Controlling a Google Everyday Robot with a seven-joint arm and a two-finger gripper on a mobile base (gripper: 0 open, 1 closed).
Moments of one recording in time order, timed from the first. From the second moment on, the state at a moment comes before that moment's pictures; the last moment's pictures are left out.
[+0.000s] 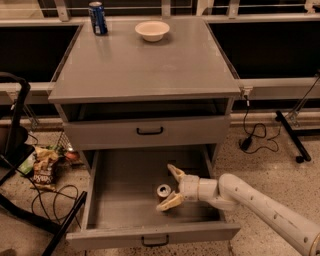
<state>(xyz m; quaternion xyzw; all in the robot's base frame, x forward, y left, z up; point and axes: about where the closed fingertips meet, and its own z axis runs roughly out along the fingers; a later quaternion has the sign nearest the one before) 0.569 -0.018 0.470 -0.47 0.63 0.38 0.50</state>
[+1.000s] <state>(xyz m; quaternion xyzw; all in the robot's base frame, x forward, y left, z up) 0.558 -0.037 0.577 -0.52 0.60 0.36 0.49</state>
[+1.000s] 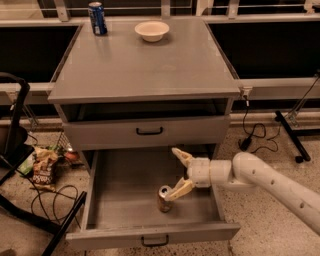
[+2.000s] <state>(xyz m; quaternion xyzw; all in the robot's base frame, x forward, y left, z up) 0.472 -0.078 0.751 -0.71 0.57 0.23 0.35</state>
